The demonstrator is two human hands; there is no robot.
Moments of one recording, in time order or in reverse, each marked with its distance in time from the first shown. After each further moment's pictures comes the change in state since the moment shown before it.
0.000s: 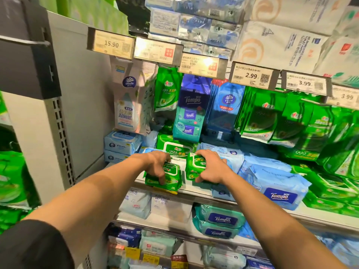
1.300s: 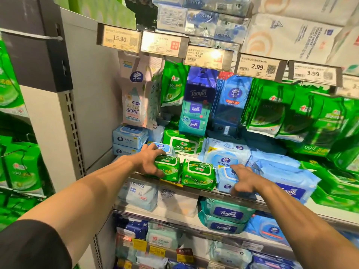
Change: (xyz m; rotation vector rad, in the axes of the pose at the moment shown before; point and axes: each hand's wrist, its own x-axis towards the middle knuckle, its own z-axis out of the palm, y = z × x) left_hand -0.016 -0.050 0.031 -0.025 0.159 -0.004; right_hand -0.023 0.100 0.007 -0.173 -0.236 0.159
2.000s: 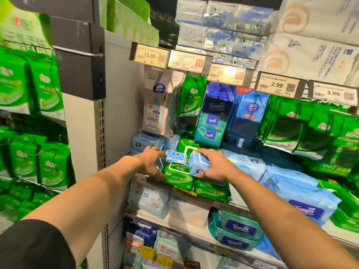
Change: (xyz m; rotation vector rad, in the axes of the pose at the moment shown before) left_hand -0.033 -0.030 -0.026 0.017 0.058 -0.082; right_hand 0.011 -0.149 -0.035 0.041 0.225 -0.368
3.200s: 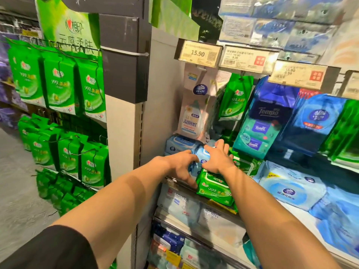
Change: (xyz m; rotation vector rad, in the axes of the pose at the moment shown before) left_hand 0.005 -0.015 -0.016 -0.122 -0.019 0.086; right_hand 0.116 -0.073 0.056 -0.100 0.056 0.085
